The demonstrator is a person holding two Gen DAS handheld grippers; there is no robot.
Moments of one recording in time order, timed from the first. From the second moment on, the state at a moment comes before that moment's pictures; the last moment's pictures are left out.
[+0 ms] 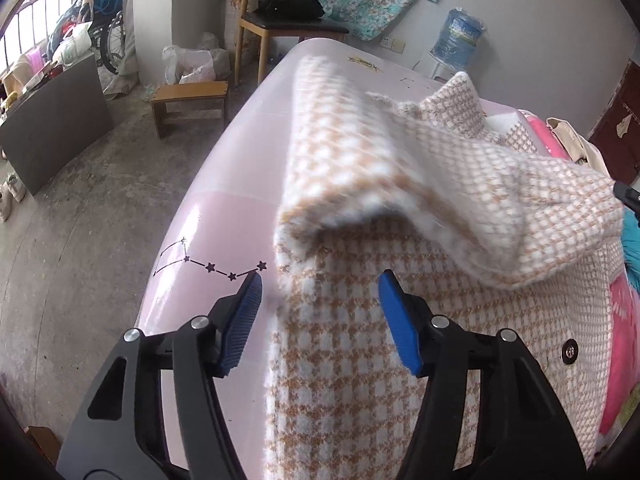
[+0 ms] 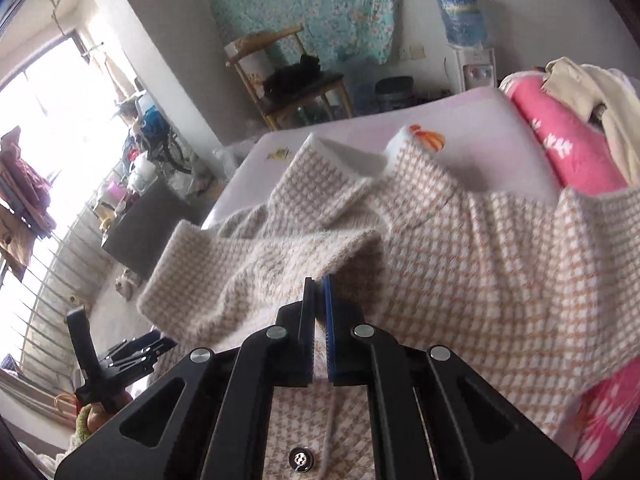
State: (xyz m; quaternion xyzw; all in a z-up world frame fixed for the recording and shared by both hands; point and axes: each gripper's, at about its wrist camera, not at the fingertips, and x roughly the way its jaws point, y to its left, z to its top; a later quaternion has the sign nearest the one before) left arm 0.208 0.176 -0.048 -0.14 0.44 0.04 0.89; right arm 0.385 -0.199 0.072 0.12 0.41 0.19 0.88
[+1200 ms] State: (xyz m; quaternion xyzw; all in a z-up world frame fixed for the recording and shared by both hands) left arm 0.320 0.232 -0.030 -0.28 0.45 -0.04 0.85; right arm 0.444 -0.233 -0.043 0.11 0.53 0.14 0.83
